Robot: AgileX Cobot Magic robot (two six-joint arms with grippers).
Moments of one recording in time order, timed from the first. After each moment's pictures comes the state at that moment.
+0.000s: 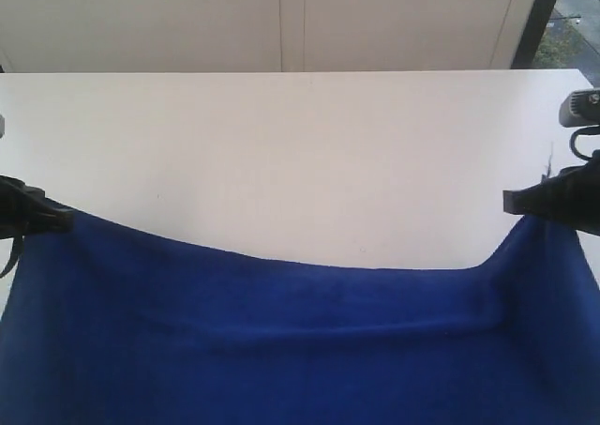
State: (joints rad) left arm -0.15 1.33 -0.48 0.13 -0.09 -0.05; right arm -0.08 1.31 -0.52 -0.26 -0.03 0.24
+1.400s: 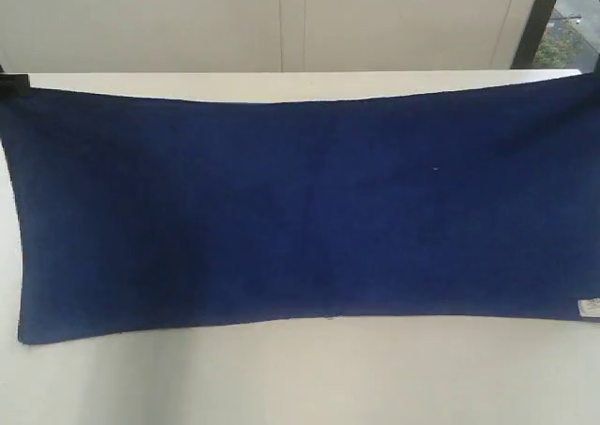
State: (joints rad) left arm -0.07 1.22 -0.74 0.07 0.07 -0.17; right arm -0.26 1.15 -0.68 -0.04 -0.06 0.09
